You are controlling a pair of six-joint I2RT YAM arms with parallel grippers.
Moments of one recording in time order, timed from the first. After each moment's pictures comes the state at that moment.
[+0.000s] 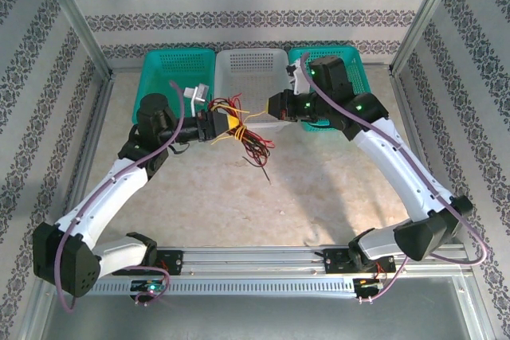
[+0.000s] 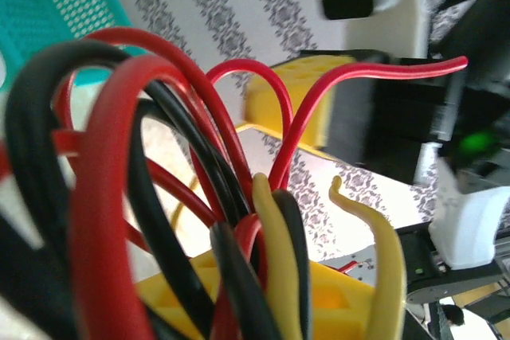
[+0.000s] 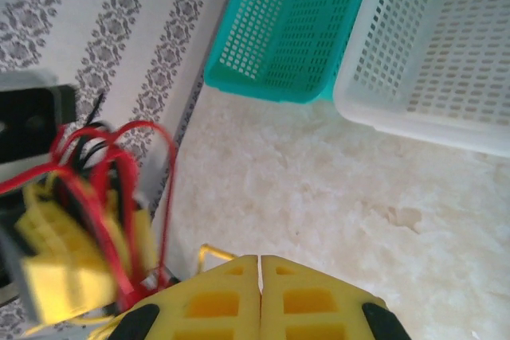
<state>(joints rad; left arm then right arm) -0.34 1.16 0.95 0.14 0.92 -0.98 0.49 1.41 1.56 -0.76 -0.50 0.60</state>
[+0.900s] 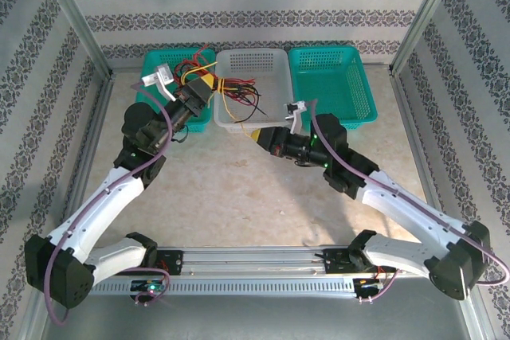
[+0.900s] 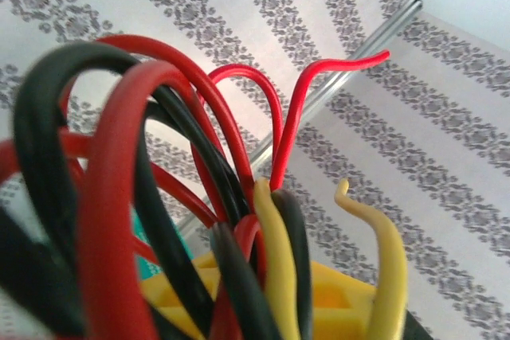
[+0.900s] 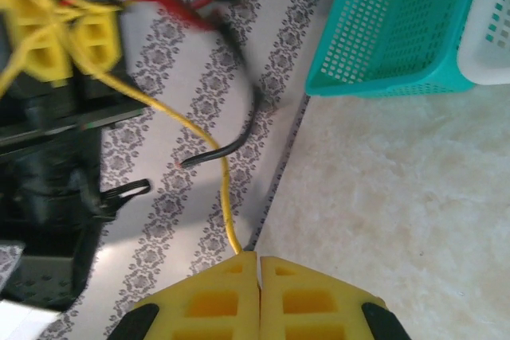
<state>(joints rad) -0.38 1.09 0.92 0.40 0.21 -0.83 0.73 1.07 0.90 -0.03 -0.37 0.99</state>
